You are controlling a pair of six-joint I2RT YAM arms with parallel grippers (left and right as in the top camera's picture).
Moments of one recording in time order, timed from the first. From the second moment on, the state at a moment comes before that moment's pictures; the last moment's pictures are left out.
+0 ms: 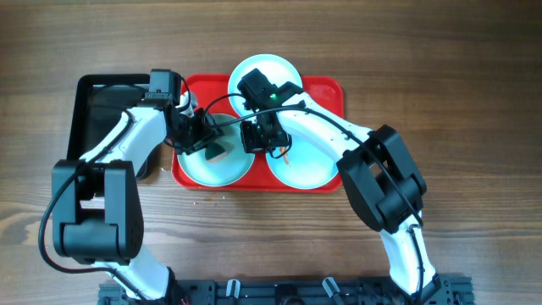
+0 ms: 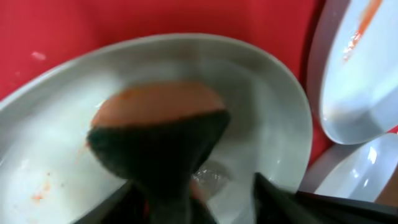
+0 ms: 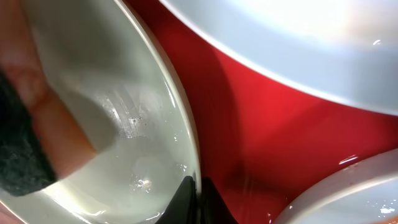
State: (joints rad) left arm -0.06 1.84 1.10 -0.63 0.40 -0.50; right arm 0.67 2.22 1.65 -0.83 -0.29 0.50
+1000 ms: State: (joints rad) left arm -0.13 1.80 1.12 -0.68 0.27 -0.50; right arm 0.67 2.22 1.65 -0.84 -0.29 0.49
